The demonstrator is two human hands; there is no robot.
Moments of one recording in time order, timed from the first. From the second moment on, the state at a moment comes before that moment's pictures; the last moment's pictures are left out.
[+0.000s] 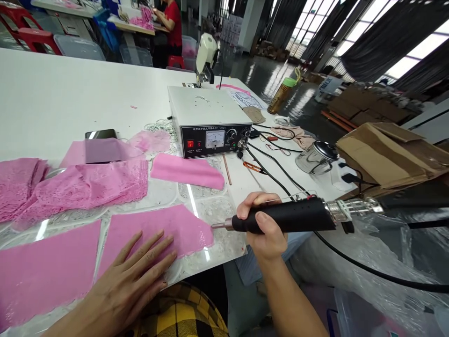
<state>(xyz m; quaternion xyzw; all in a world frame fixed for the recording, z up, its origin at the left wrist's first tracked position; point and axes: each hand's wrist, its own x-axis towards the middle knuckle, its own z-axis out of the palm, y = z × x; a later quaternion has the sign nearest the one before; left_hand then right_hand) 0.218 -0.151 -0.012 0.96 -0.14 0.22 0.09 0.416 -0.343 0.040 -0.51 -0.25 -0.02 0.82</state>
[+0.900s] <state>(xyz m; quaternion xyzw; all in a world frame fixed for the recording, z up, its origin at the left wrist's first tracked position) 0.218 -0.153 -0.020 0.96 -0.12 0.22 0.11 0.416 -0.342 0.033 -0.50 -0.26 0.00 0.83</state>
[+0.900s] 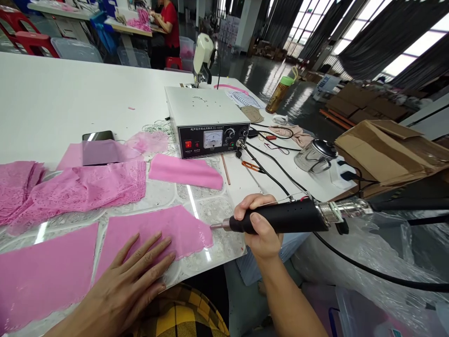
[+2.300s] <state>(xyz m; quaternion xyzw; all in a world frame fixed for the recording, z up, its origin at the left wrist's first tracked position) 0.214 -0.148 -0.006 0.97 -0.15 0.18 0.01 0.411 -0.320 0.032 -0.51 -0.29 -0.01 0.81</state>
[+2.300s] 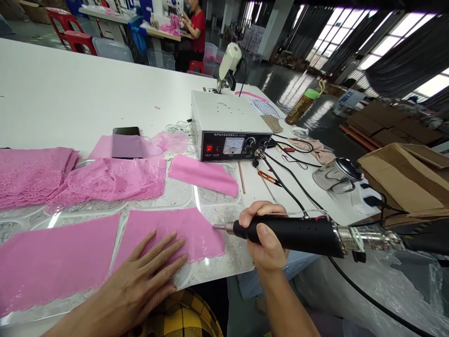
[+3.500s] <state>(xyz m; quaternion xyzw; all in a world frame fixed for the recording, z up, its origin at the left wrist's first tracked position) 0.211 -0.153 -0.008 0.97 -0.11 0.20 0.09 0.412 -0.290 0.031 -0.52 -0.30 -0.01 0.80</state>
